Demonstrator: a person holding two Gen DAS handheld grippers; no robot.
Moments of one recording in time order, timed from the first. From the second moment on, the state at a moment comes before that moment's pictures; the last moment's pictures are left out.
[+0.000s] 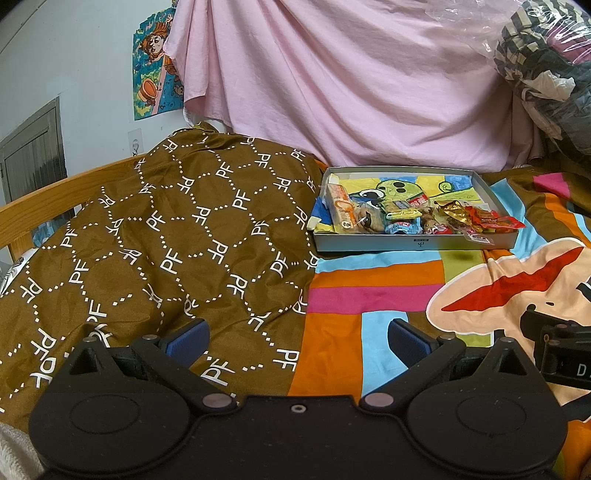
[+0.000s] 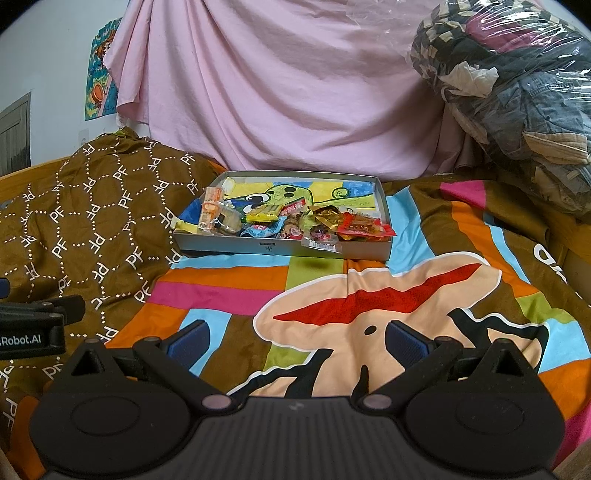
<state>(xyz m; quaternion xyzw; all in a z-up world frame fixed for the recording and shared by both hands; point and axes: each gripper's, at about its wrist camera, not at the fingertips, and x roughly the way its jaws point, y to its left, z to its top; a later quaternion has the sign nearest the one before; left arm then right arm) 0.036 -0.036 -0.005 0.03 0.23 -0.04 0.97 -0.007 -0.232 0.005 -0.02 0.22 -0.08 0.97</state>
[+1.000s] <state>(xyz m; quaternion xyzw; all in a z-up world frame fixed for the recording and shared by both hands) 0.034 -0.037 -0.002 0.04 0.25 -0.05 0.97 -0.009 -0.235 0.003 -0.02 0.22 -0.08 0.97</state>
